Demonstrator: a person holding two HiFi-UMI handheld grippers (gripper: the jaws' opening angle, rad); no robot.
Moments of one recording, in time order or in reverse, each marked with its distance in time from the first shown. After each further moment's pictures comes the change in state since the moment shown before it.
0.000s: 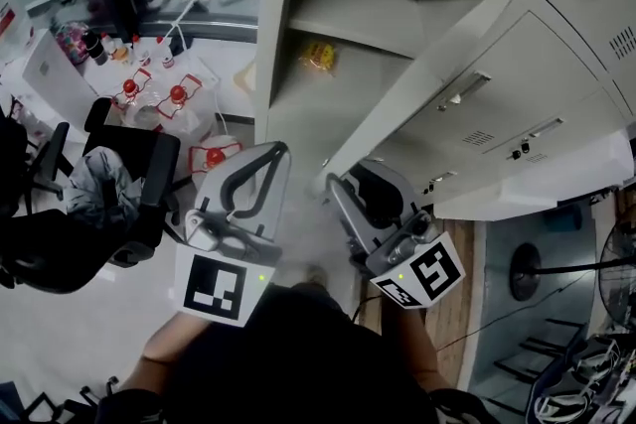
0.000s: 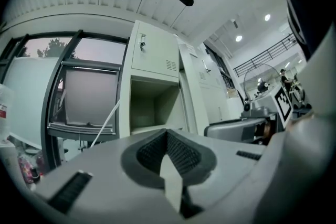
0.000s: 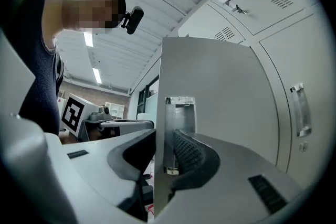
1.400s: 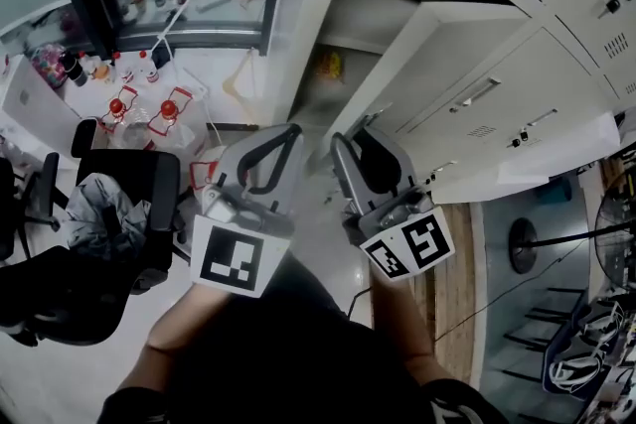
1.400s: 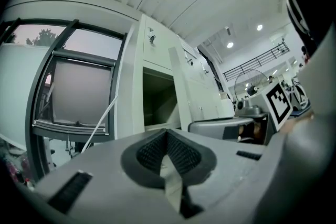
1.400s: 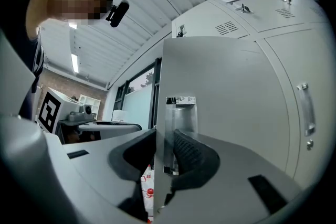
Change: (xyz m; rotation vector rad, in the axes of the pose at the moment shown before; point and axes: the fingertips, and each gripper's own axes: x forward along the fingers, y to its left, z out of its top) left arm 0.024 0.068 -0.013 -0.020 -0.053 -0.132; right arm 0.085 -0.024 -0.010 -0.039 -0.003 -0.266
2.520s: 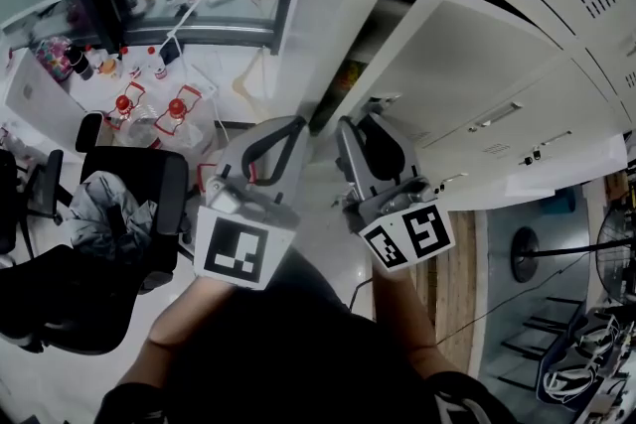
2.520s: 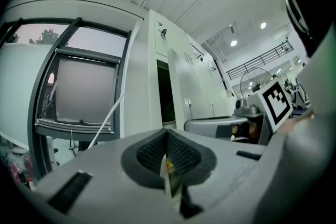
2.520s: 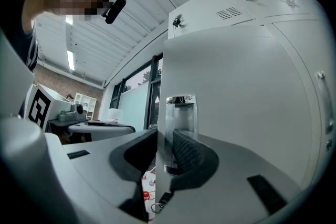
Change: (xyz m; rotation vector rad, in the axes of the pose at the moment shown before) left arm 0.022 0.044 -0.011 -0.012 0.013 0.034; right arm 0.056 -0.018 -0.008 -0.002 0.009 -0.030
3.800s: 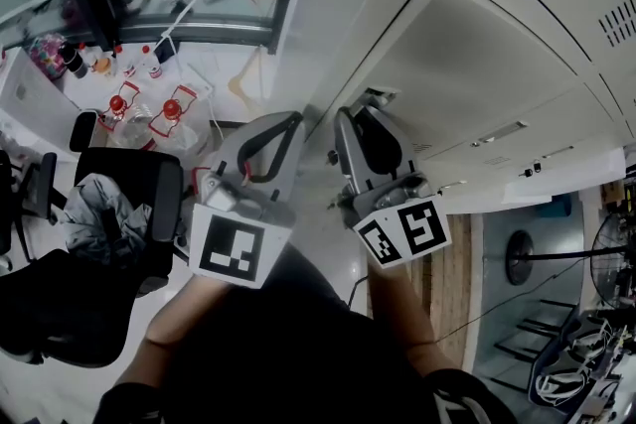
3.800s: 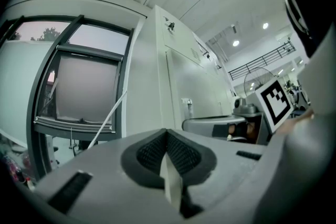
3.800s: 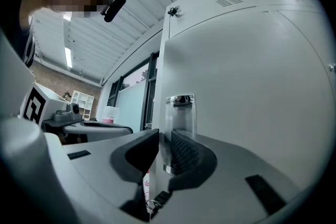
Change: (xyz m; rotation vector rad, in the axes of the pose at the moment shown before) left arm 0.025 0.026 -0.008 -0.009 0.002 0.012; right arm 0.036 -0.018 -0.006 -0.011 0.014 -0.018
